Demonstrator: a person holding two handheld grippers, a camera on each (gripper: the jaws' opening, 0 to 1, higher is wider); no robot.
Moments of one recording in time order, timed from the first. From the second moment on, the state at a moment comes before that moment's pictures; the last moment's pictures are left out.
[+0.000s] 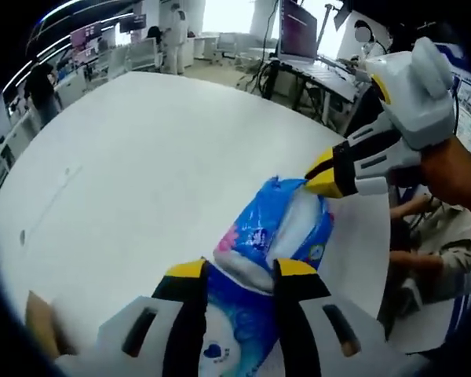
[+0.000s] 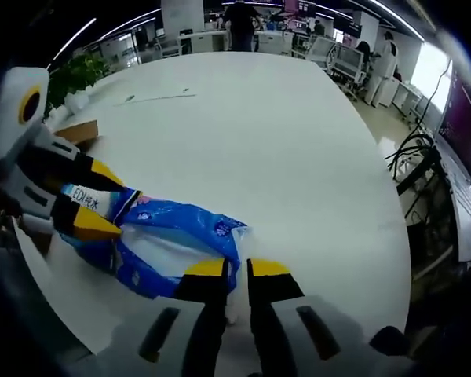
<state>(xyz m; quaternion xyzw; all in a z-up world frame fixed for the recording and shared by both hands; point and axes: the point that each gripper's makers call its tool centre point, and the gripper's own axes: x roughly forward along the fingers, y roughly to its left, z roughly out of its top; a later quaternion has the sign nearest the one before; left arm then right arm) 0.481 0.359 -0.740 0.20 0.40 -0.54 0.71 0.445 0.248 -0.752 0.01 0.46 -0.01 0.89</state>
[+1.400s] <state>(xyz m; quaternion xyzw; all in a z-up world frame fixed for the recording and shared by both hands) 0.463 0.551 -0.643 0.12 0.34 -0.51 0.78 0.427 0.371 -0.659 0.01 0.39 0.01 0.92</state>
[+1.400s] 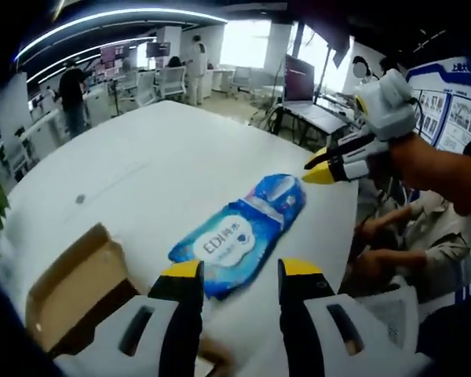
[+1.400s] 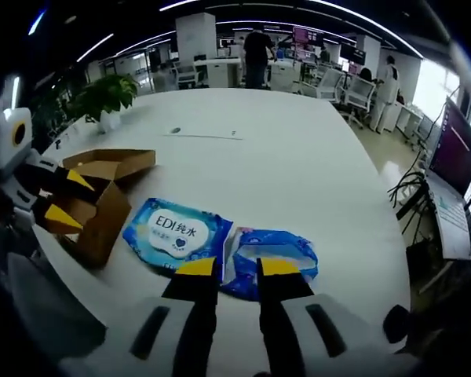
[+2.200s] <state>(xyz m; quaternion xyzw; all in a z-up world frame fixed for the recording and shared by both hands) 0.465 0.699 -0.662 0.10 0.38 -0.43 0.81 0.440 0.511 -0.652 0.00 0.40 0.09 0.91</state>
